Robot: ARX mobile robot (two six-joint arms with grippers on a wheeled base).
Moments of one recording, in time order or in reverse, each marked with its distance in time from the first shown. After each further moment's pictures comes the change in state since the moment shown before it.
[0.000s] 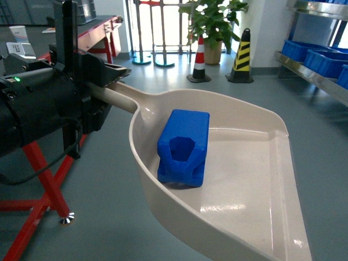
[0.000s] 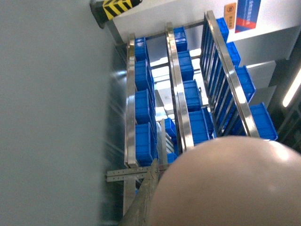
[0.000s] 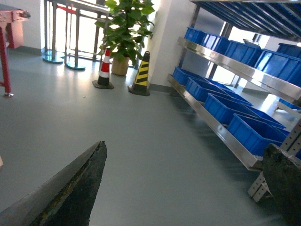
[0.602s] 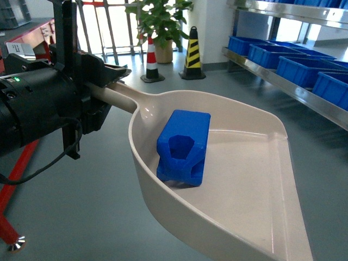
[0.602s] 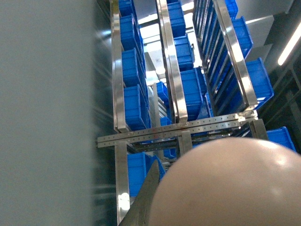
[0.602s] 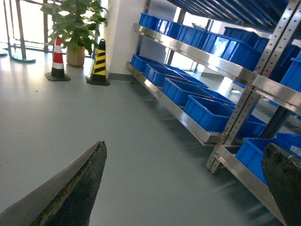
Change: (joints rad) left arm -0.002 0.000 0.000 0.001 0.001 0.000; right arm 0.000 0.000 0.000 0.000 0.000 0.000
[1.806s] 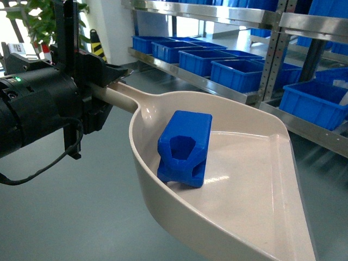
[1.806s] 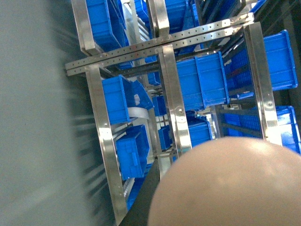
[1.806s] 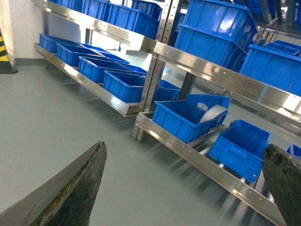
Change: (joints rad) left arm -0.001 0.000 0.000 0.000 0.002 0.000; right arm 0.000 0.000 0.000 0.000 0.000 0.000
